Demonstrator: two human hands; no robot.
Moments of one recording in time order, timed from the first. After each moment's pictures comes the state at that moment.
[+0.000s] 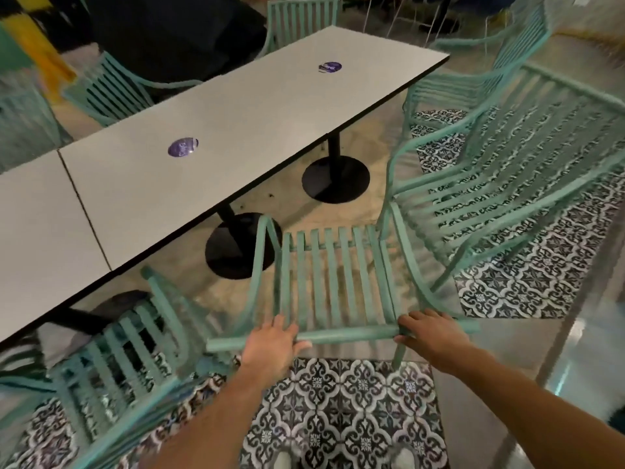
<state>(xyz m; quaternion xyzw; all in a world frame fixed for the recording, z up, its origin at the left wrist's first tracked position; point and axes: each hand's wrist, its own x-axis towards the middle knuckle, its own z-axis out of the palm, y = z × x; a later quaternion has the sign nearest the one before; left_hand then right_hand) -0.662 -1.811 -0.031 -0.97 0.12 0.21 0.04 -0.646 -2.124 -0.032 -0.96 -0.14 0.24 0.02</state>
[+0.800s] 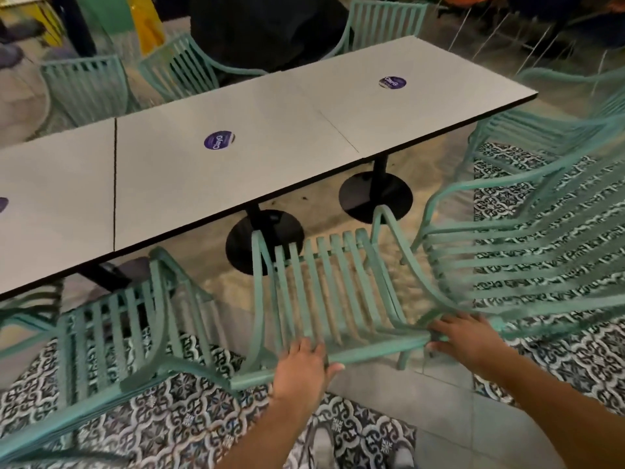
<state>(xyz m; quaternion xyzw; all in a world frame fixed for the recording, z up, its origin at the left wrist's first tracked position) -0.591 -1.956 -0.035 -0.97 -0.06 0.22 0.00 -0.450 -2.242 -0.036 -0.93 -0.26 0.24 -0.08</state>
